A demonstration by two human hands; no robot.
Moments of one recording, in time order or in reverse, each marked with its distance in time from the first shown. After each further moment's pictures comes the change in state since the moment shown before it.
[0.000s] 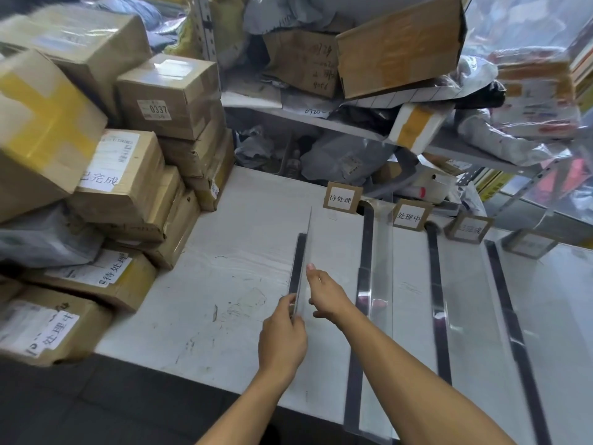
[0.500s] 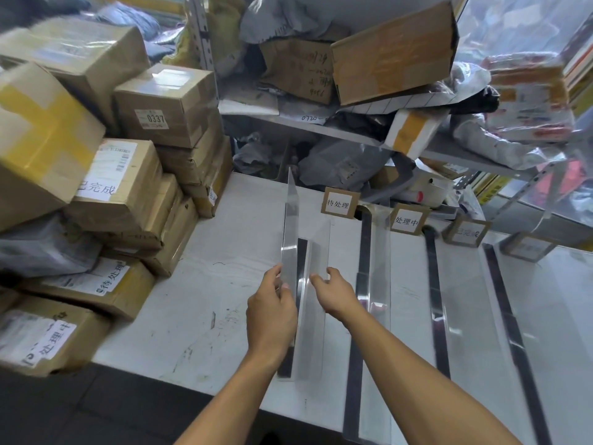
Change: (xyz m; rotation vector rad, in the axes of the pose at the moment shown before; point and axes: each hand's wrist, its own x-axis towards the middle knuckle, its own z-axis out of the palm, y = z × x) left_hand 0.014 0.043 -0.030 -0.139 0.163 0.077; right_hand 0.020 0.007 -0.017 -0.094 0.127 -0.039
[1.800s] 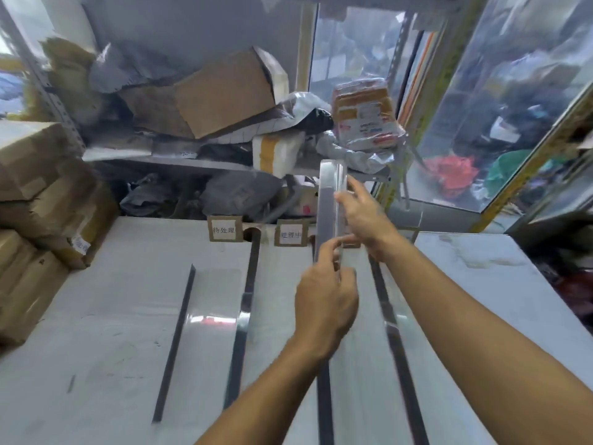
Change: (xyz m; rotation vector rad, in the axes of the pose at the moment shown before) left_hand -0.130 0.188 0.228 -0.150 -0.370 0.454; right_hand -0.044 0.034 -0.346 0.332 0.330 -0.399
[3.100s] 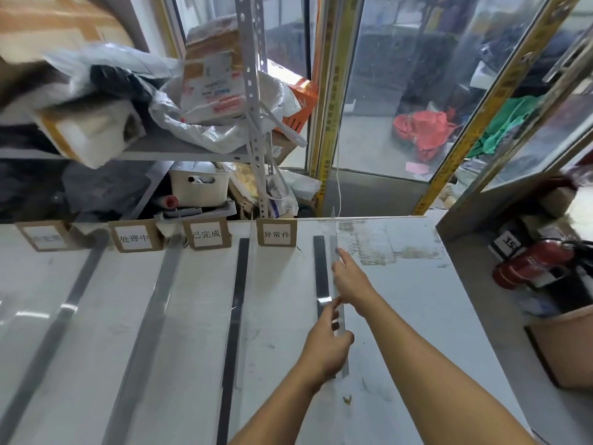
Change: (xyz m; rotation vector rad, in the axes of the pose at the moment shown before) left_hand 0.055 -0.041 0.440 -0.090 -0.419 -0.599; right_hand 0.084 0.325 -0.311 -0.148 -0.074 0.458
